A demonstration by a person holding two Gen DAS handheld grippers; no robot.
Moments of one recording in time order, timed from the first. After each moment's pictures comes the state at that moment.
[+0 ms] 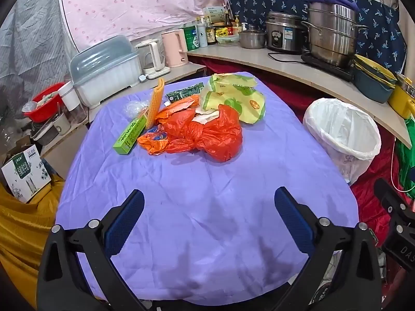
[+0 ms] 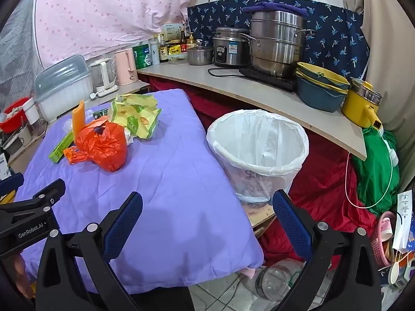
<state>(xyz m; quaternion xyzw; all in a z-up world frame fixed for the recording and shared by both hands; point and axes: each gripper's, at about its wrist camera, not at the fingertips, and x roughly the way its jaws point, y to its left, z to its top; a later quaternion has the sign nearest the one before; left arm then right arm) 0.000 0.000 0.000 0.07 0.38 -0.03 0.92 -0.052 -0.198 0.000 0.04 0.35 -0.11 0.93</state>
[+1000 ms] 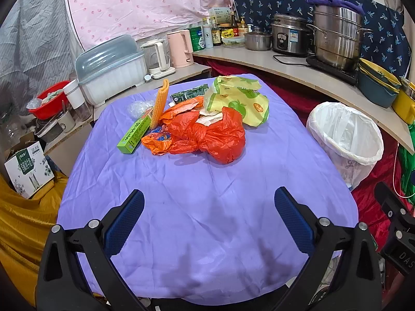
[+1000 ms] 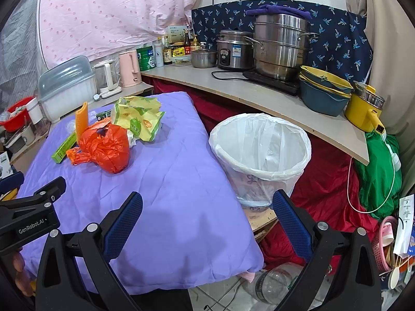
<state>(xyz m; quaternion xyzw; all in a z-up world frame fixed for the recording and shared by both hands) -0.002 0.000 0.004 0.07 0.37 -0.02 0.93 -0.049 -0.202 0.003 0.04 0.34 -0.10 0.93</state>
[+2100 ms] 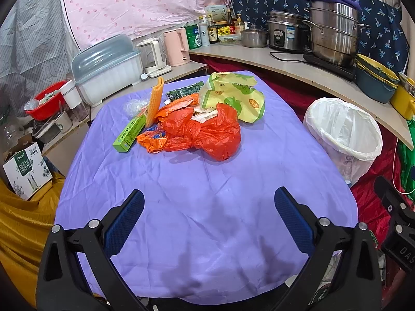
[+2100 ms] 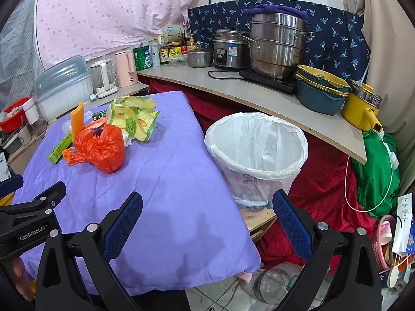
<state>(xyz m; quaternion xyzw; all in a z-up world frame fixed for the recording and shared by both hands) 0.000 -0.008 -0.002 0.08 0.38 -0.02 0.92 -0.050 -0.204 0.001 0.04 0.34 -0.11 0.93</state>
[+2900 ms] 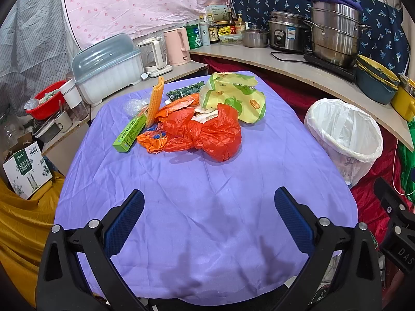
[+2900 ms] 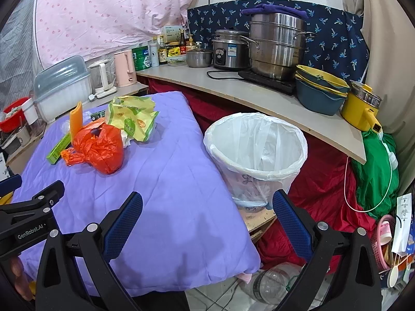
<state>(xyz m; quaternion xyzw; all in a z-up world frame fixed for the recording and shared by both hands) 0.000 -0.007 -0.002 0.07 0.38 -0.02 0.92 -0.049 -0.206 -0.001 0.03 0.34 -0.11 0.93</state>
